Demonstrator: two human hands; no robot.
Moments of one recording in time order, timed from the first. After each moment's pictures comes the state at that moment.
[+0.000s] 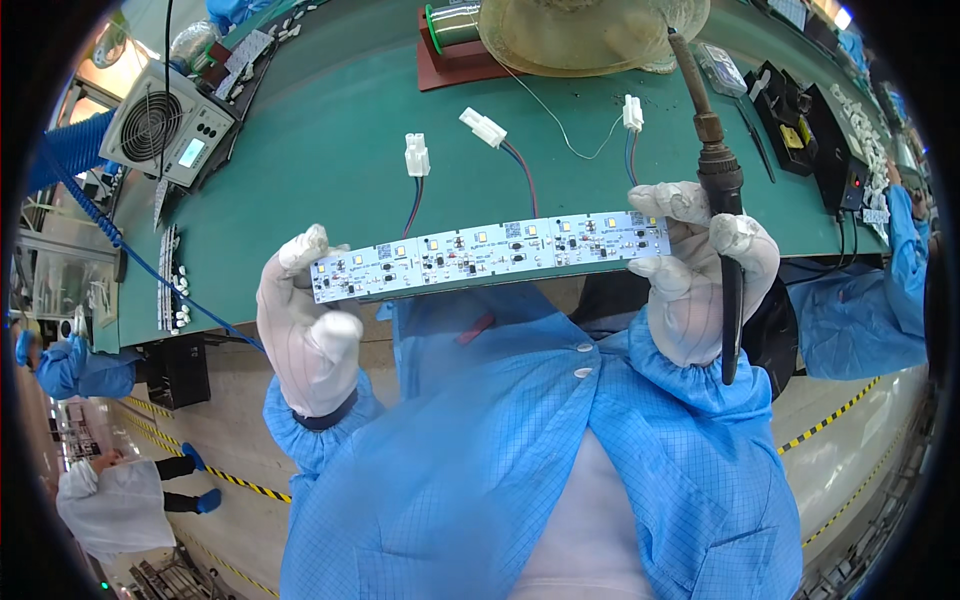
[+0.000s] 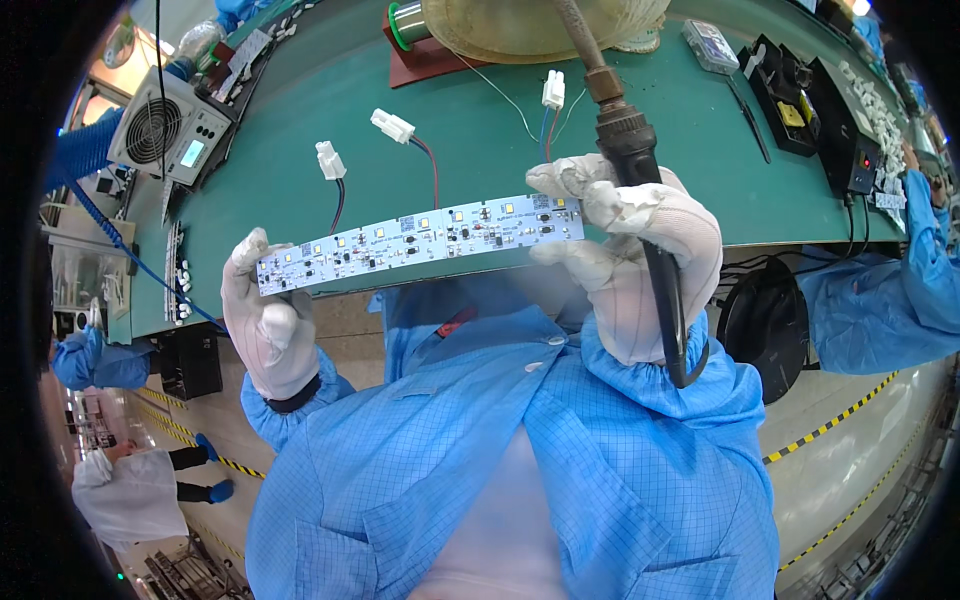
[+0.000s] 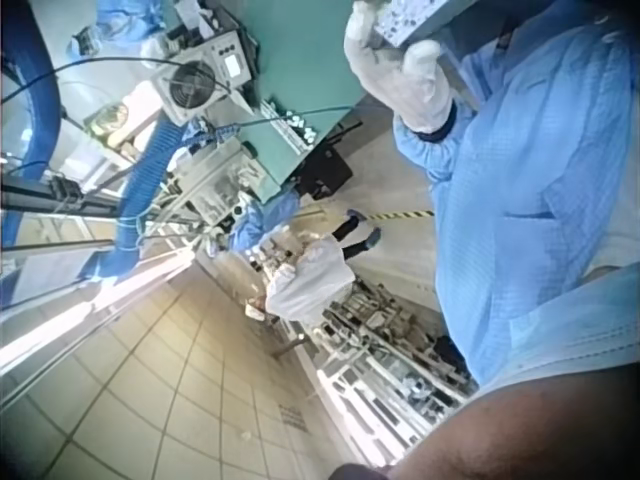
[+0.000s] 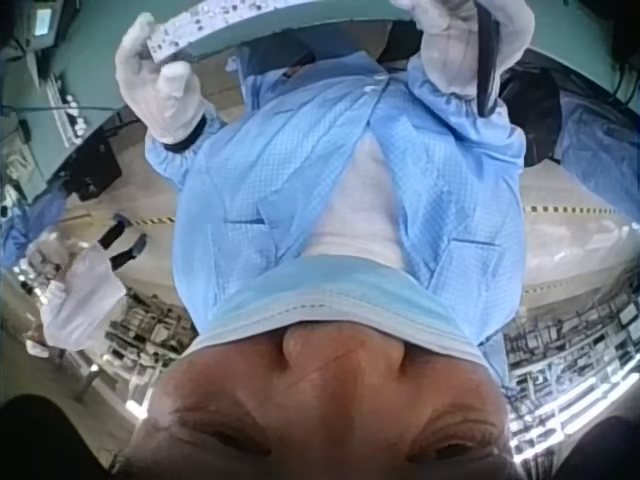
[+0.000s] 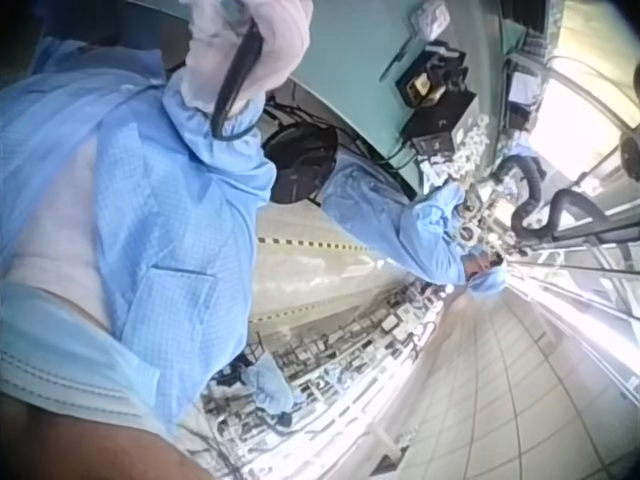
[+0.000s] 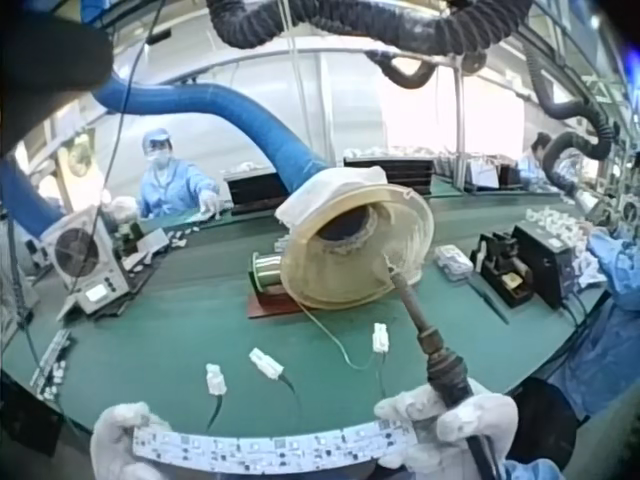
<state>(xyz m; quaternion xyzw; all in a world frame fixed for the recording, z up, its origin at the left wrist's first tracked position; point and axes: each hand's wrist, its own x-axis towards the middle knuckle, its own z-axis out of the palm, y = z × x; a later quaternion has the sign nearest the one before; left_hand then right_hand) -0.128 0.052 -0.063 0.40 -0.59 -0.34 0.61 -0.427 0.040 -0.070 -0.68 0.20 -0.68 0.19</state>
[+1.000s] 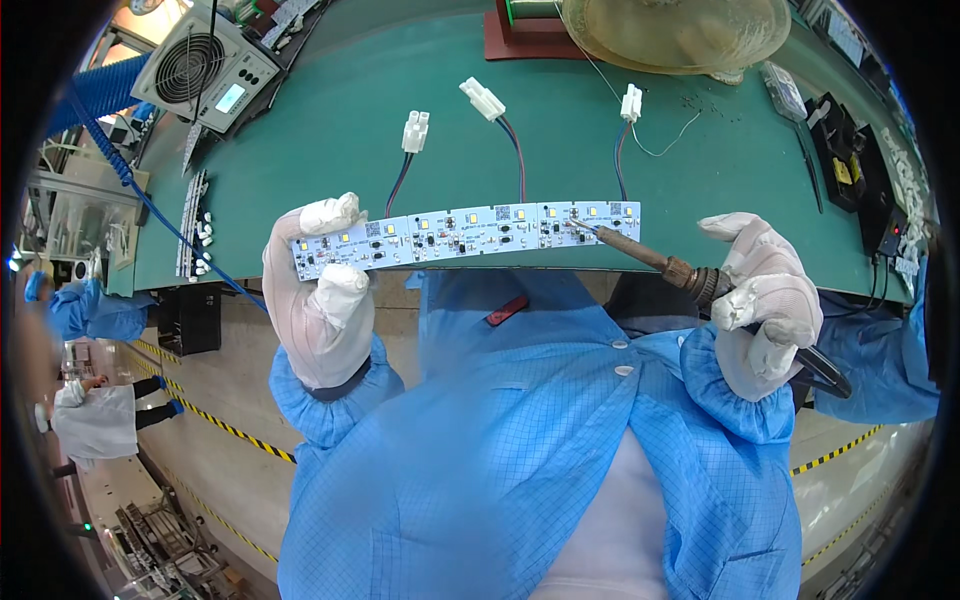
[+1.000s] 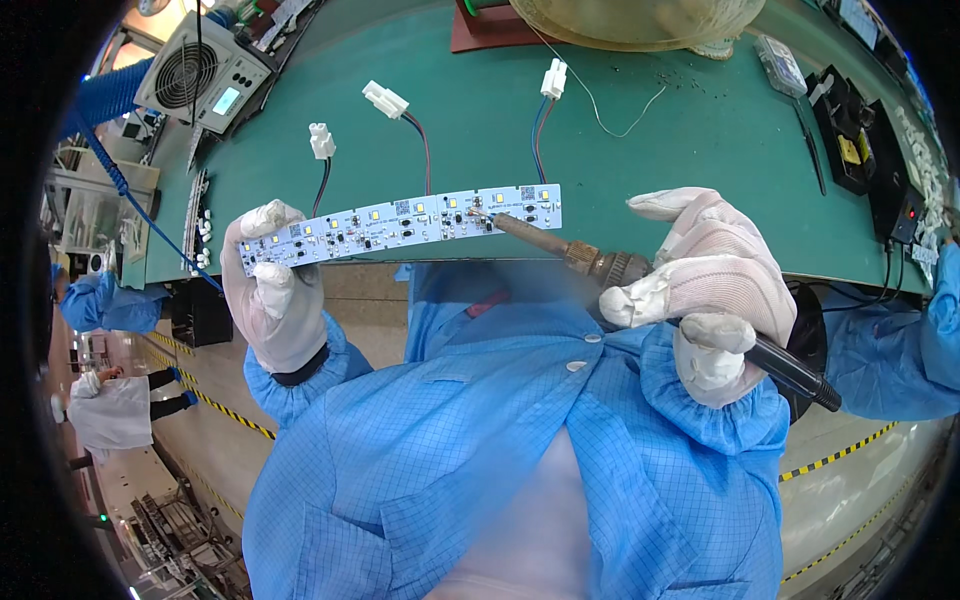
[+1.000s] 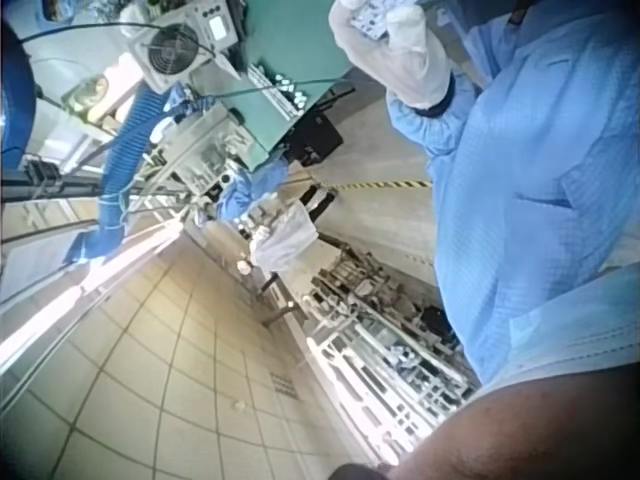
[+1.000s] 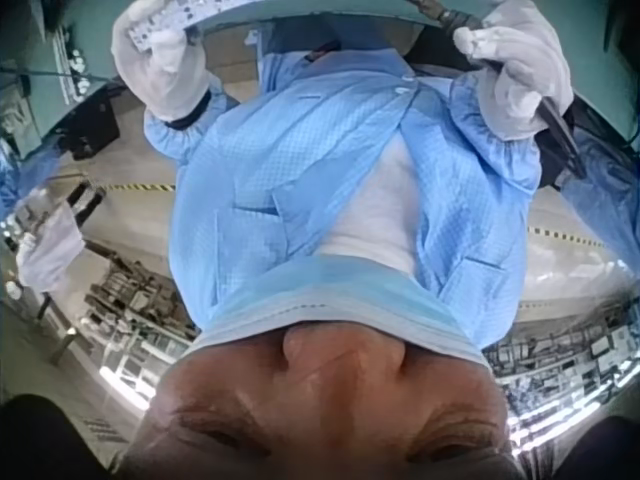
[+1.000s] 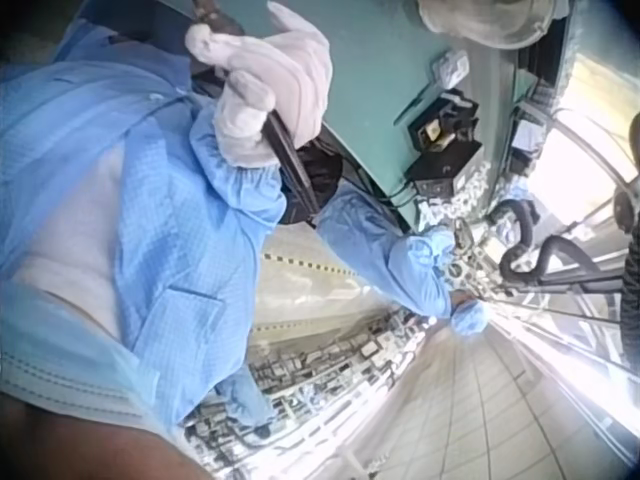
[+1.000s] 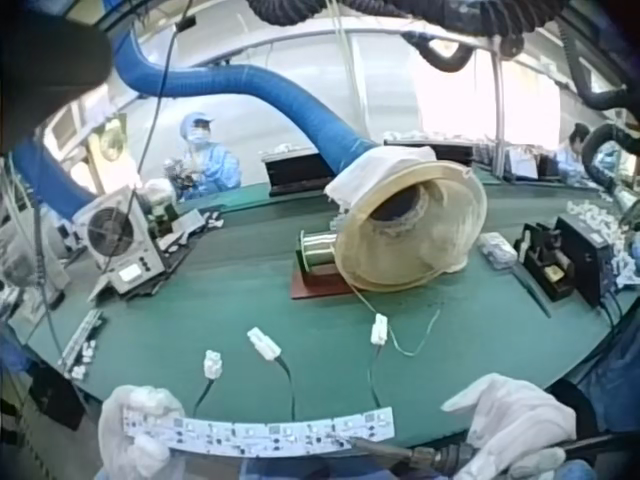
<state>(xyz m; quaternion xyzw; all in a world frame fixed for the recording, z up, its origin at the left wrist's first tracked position) -0.108 0.056 -0.060 0.44 -0.58 -0.30 0.62 -0.453 0.034 -0.056 -0.79 0.12 -0.55 0.24</state>
